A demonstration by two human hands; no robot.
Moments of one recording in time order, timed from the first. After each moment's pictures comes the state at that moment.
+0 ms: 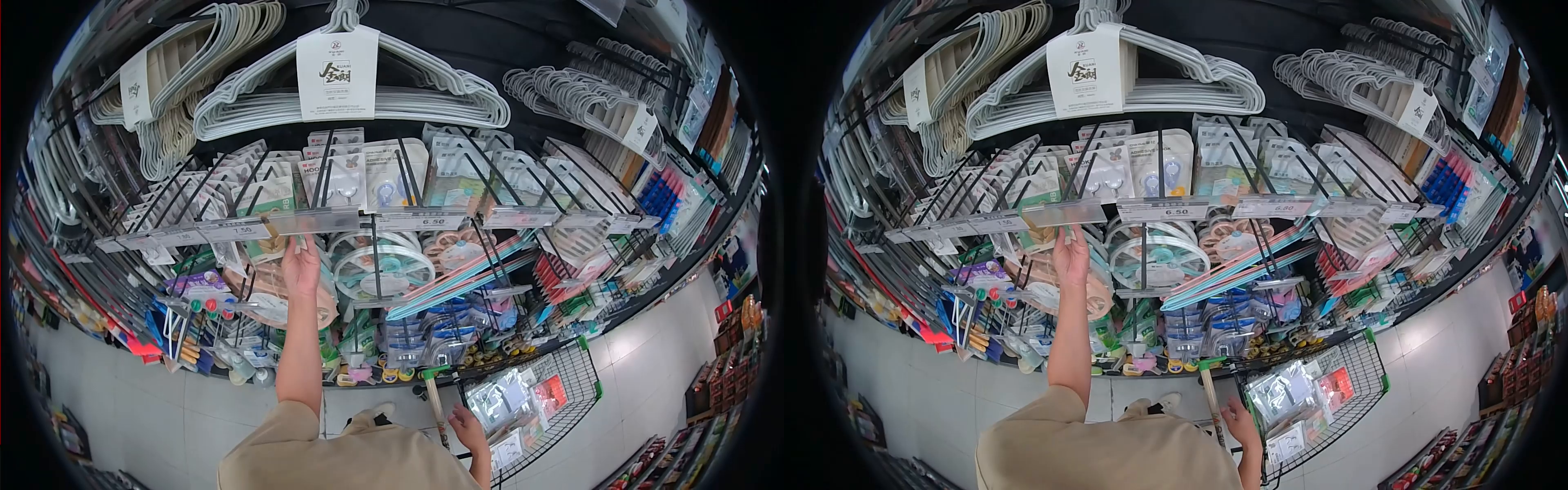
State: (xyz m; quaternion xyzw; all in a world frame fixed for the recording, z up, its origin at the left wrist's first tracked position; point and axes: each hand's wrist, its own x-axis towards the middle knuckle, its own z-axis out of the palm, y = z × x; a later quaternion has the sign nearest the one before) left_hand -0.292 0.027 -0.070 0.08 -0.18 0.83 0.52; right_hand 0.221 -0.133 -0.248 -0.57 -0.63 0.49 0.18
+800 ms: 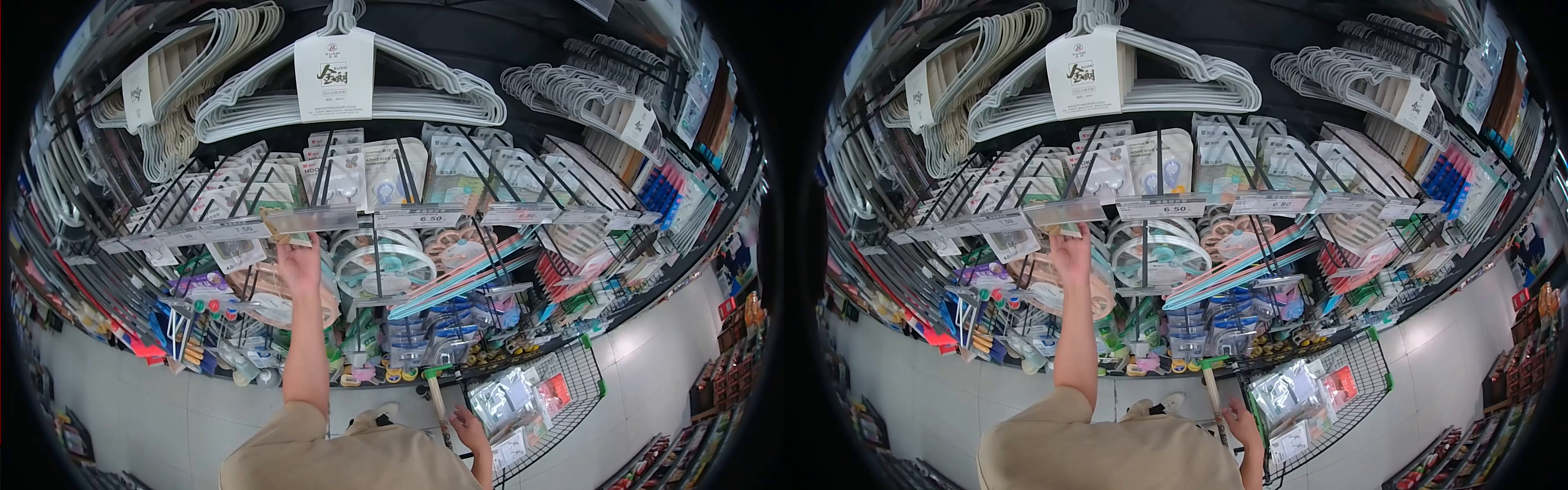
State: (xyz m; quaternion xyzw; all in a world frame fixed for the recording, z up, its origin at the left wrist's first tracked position) left_hand -0.283 0.030 -0.064 0.08 -0.05 0.93 0.37; right_hand 0.224 -0.137 -0.258 -0.56 -0.64 0.49 0.18
